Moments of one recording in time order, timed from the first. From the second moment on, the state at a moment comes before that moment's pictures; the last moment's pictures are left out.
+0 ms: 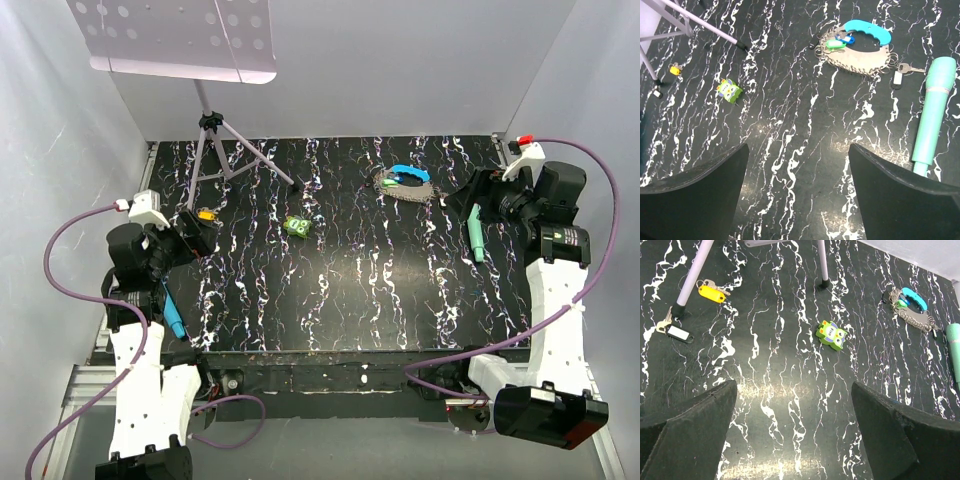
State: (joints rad) left arm 0.19 0.68 0.82 -0.50 0.35 -0.30; right arm -0.17 1.02 1.20 -0.66 -0.58 0.09
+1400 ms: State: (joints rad) left arm 0.18 1.18 0.85 -0.53 0.15 -0.30; right arm -0.17 1.24 1.02 -0.68 -1.29 -0.26
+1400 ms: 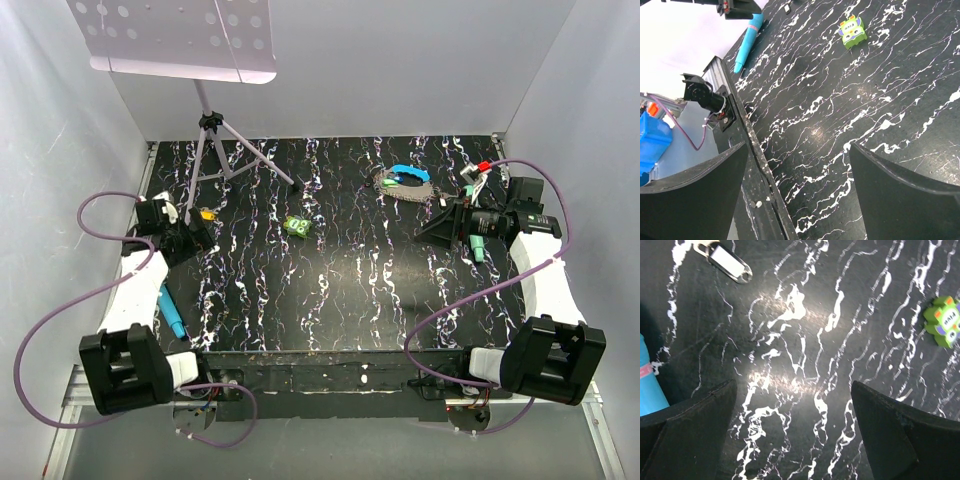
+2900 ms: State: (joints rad) left arm 0.26 1.43 0.86 -0.33 0.03 -0.22; right arm -0.17 1.24 1.02 -0.72 -1.30 -0.32
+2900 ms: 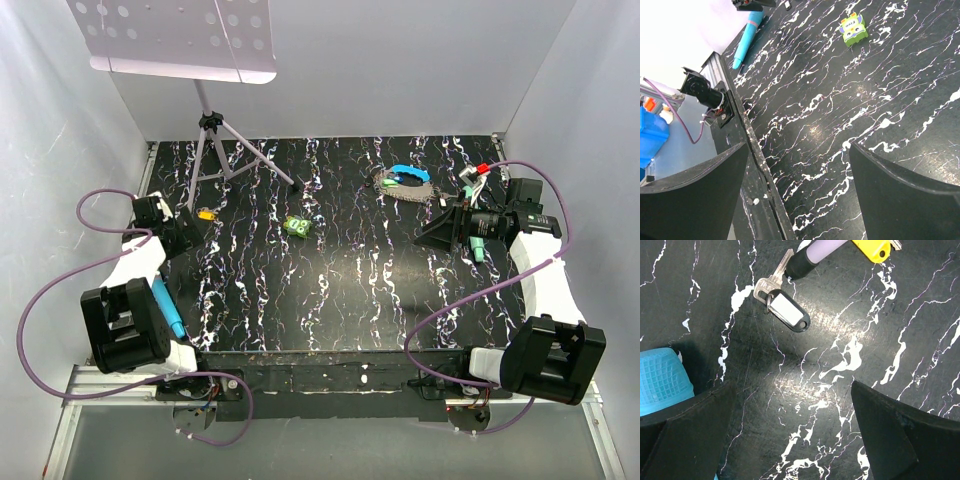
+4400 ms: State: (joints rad) left arm 0.28 1.64 0.99 -0.32 0.03 -0.15; right arm -0.17 1.25 1.03 -0.77 -1.30 -0.35
